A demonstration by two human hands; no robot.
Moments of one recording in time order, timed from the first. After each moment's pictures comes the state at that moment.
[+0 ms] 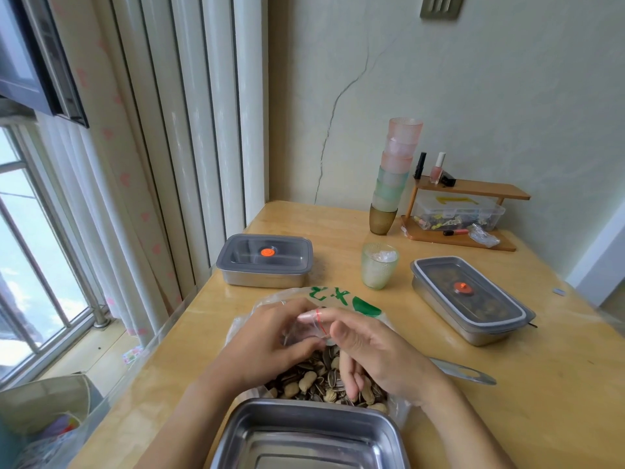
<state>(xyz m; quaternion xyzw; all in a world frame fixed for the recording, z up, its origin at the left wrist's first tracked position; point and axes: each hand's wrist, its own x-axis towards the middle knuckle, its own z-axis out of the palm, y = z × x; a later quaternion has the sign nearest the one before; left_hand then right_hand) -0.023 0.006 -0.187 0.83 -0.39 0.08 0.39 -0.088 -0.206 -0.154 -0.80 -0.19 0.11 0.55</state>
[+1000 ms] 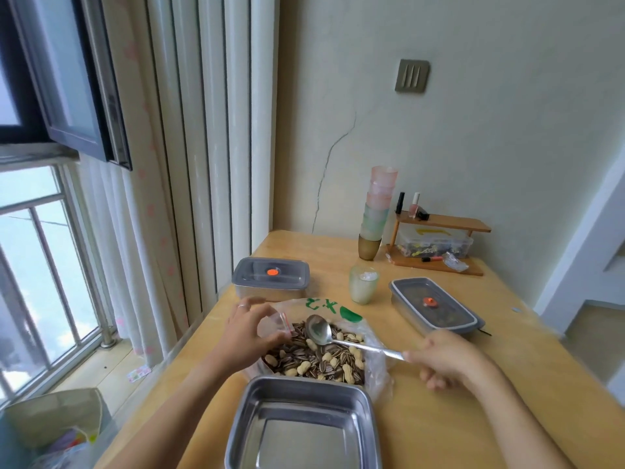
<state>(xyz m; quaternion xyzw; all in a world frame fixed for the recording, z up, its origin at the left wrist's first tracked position) -0.033 0.042 -0.191 0.92 -0.18 0.09 0.34 -0.131 -0.297 -0.120 -0.91 0.25 0.11 0.33</state>
